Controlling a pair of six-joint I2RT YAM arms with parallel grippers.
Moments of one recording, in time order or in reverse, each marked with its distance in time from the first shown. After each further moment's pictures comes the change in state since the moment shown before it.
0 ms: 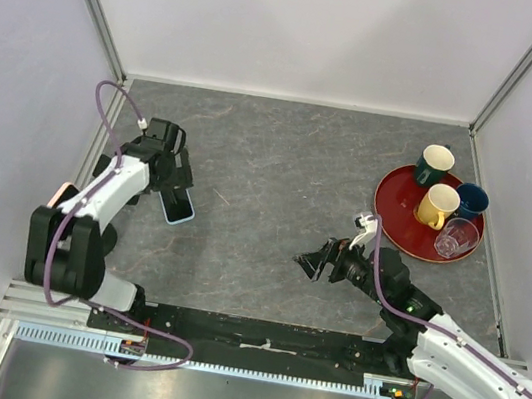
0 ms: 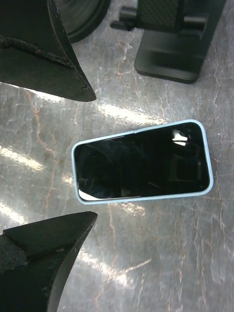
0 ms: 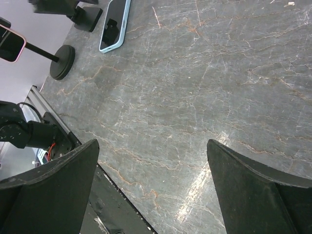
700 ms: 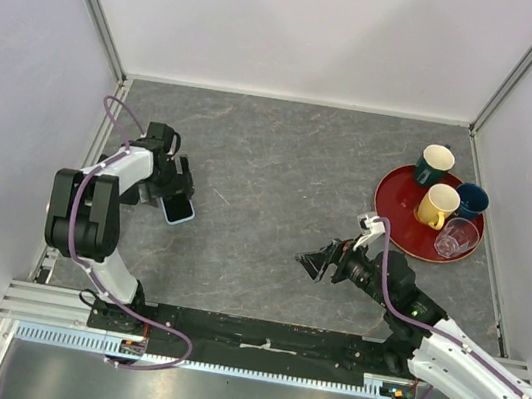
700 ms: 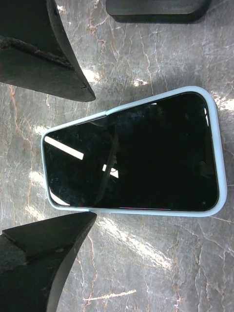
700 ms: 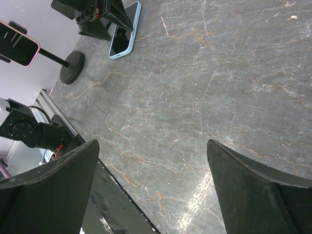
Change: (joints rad) left arm 0.107 0.292 0.020 0.072 0.189 0.001; right arm 0.000 -0.065 0.000 -0.015 -0.006 -0.002
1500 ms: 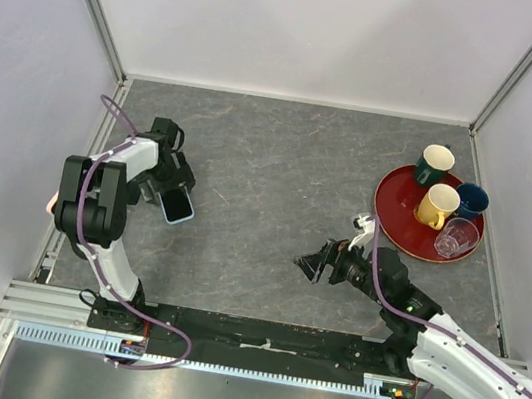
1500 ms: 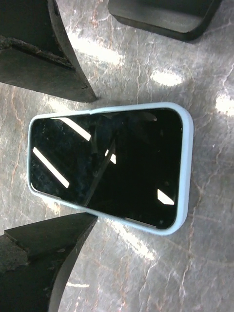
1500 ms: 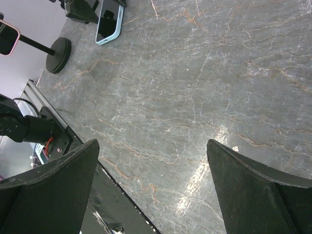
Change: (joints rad) left arm 0.001 0.104 0.095 -0.058 -0.069 -0.196; right arm 0.000 0.059 0.000 -0.013 -0.005 0.000
